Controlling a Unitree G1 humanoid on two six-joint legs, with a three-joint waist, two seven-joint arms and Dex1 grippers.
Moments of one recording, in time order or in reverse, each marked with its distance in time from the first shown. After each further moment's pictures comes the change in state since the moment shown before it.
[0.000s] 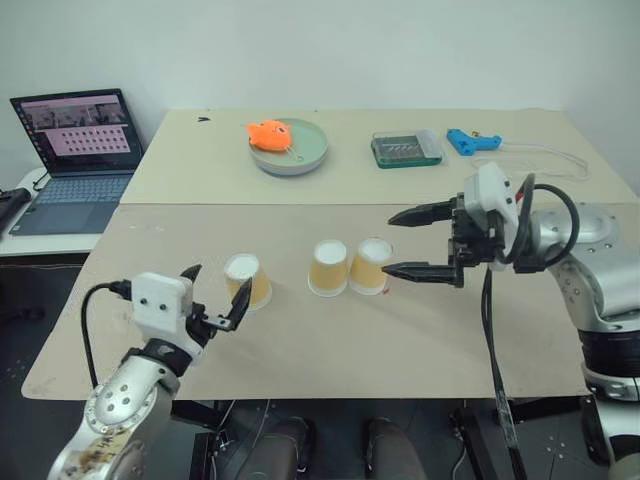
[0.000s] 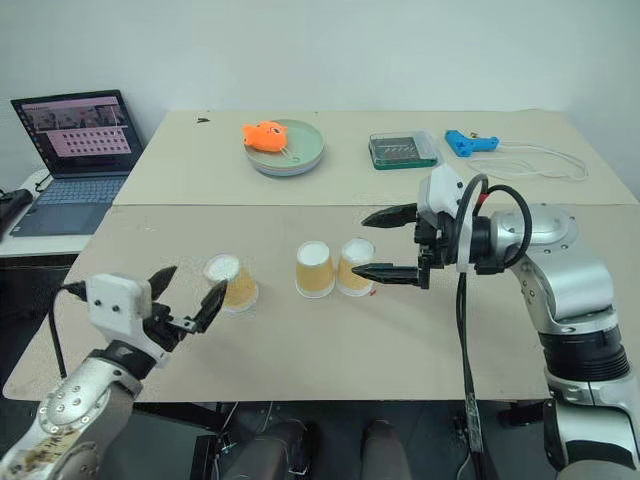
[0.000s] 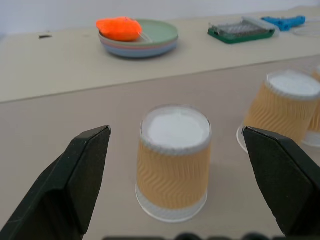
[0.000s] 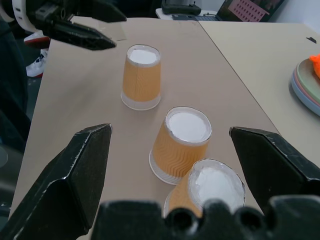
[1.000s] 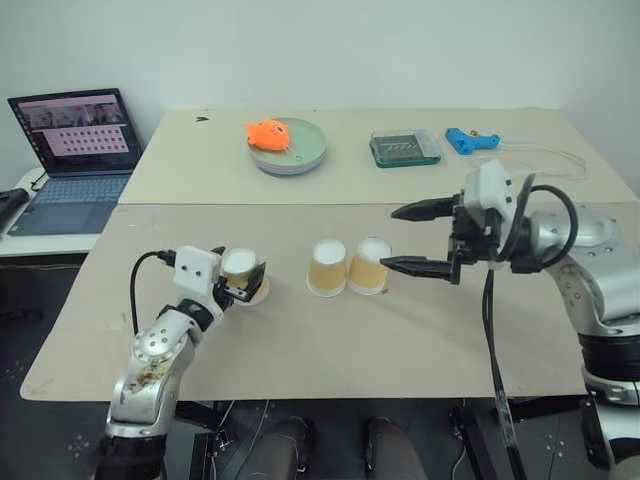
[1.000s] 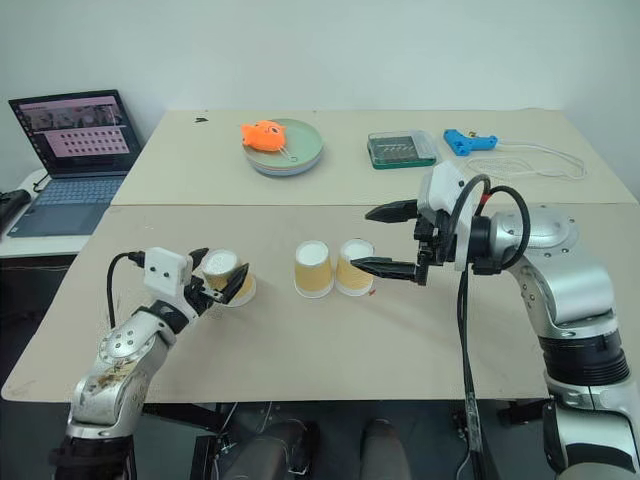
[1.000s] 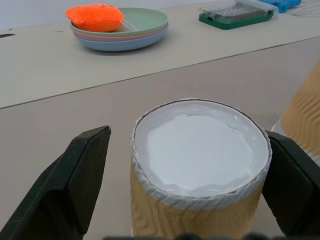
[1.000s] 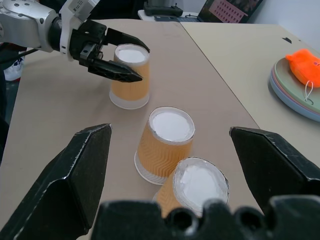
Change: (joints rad) left arm -0.367 -0.009 -0.057 0.514 0.130 -0.188 -0.183; right arm 0.026 -0.001 -0.010 -0.029 0.001 -0.001 -0.080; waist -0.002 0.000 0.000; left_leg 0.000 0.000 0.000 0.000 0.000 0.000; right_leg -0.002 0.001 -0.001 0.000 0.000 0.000
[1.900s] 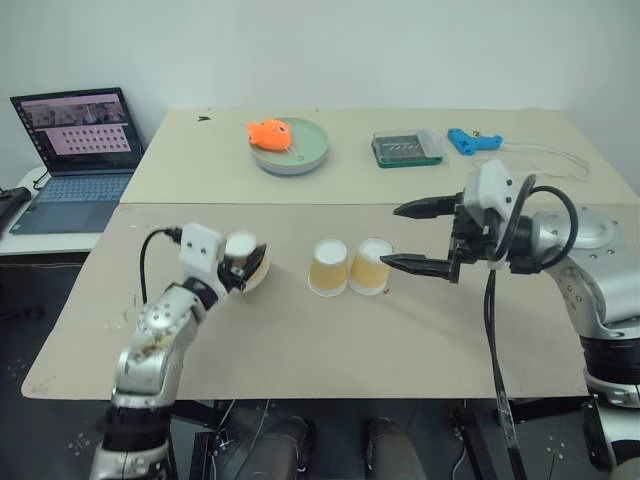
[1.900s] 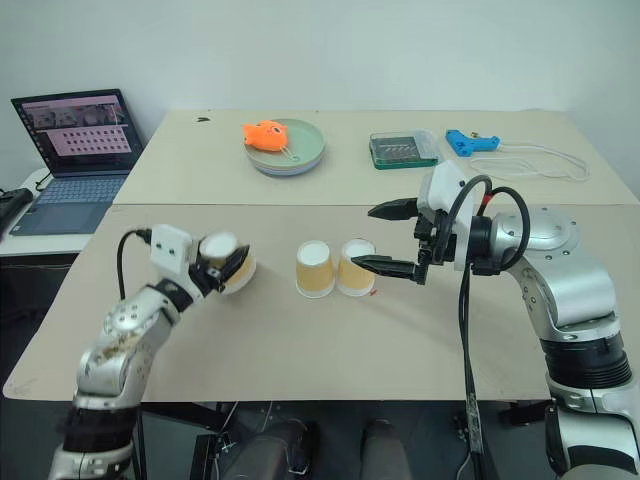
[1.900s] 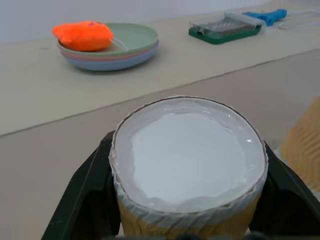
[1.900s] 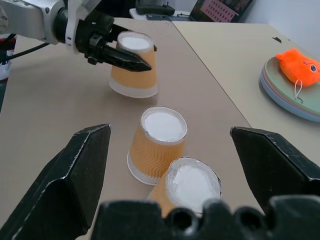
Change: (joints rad) left arm -0.238 0.053 0.016 0.105 -0.032 0.062 -0.083; right arm 0.011 -0.007 -0.001 -0.014 0.000 0.001 -0.052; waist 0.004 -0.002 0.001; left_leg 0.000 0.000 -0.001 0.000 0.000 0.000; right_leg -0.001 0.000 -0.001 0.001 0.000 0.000
